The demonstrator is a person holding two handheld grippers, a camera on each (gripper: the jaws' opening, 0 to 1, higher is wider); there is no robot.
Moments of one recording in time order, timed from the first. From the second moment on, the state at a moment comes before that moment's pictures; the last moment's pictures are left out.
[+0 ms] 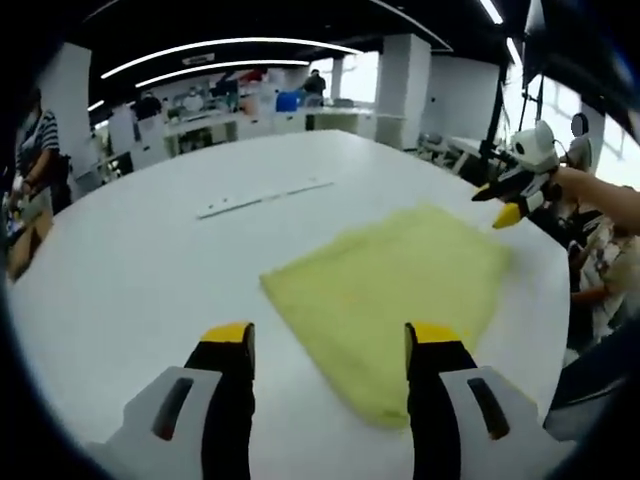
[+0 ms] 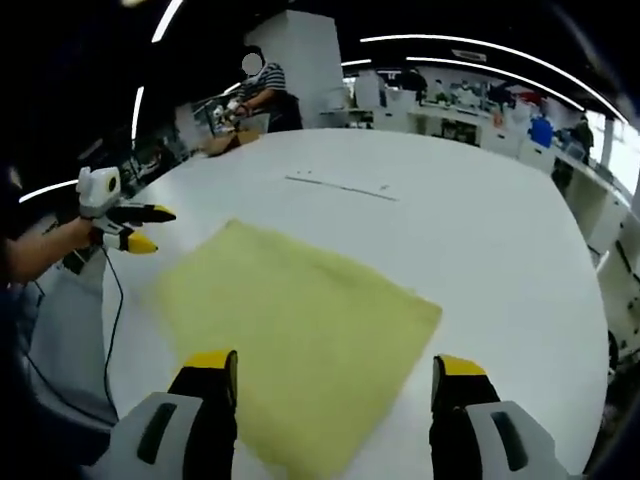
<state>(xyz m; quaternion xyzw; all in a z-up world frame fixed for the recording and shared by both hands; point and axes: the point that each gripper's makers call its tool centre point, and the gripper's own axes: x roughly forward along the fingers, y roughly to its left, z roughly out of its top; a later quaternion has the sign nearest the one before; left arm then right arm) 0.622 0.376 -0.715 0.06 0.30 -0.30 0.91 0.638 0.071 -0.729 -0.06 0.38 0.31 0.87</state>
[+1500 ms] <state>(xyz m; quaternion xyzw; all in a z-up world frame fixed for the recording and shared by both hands) 0.557 0.374 -0.777 -0.08 0.38 -0.30 0.87 0.545 0.041 -0.779 0.00 0.42 0.28 0.86</state>
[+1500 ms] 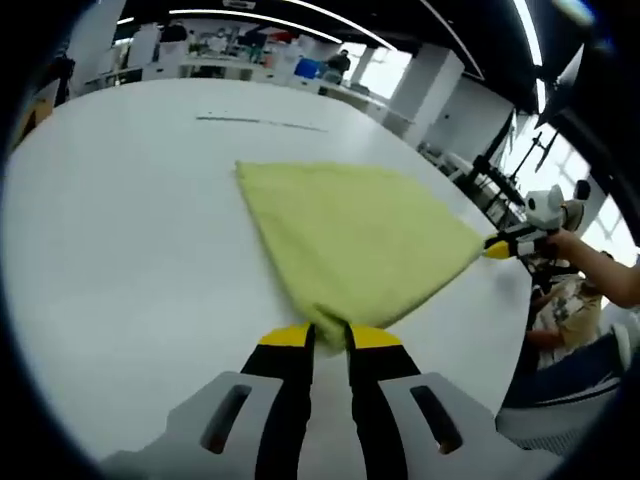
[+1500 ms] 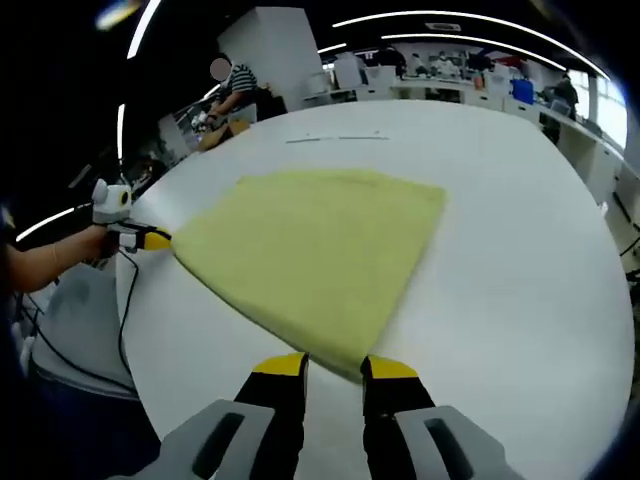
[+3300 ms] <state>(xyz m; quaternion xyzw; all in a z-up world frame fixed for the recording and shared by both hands) 0.523 0.384 -0.774 0.05 0.38 -0.33 0.86 0.519 0.034 -0.782 -0.05 0.40 0.29 0.87</state>
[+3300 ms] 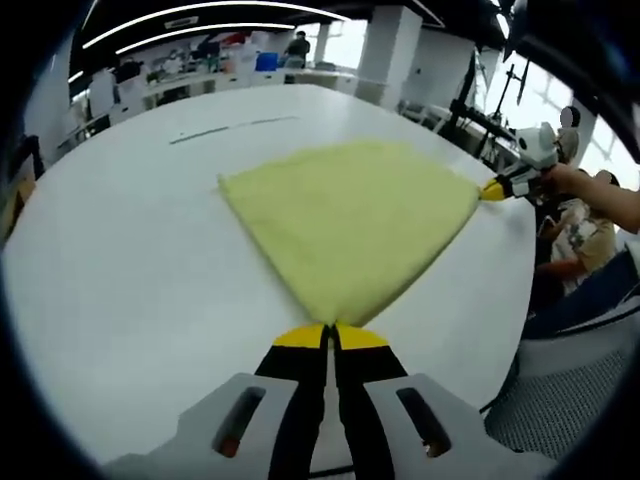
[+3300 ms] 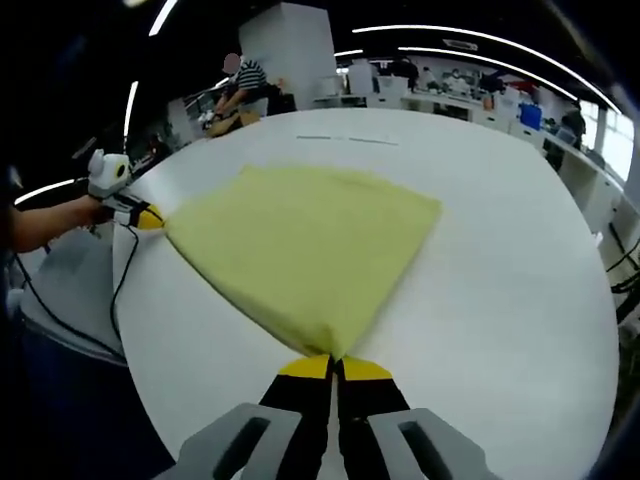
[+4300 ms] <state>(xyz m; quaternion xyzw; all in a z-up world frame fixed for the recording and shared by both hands) 0.519 0.386 -0.738 0.00 0.33 -0.29 0.90 0.523 0.042 -0.749 0.01 0.38 0.27 0.88</state>
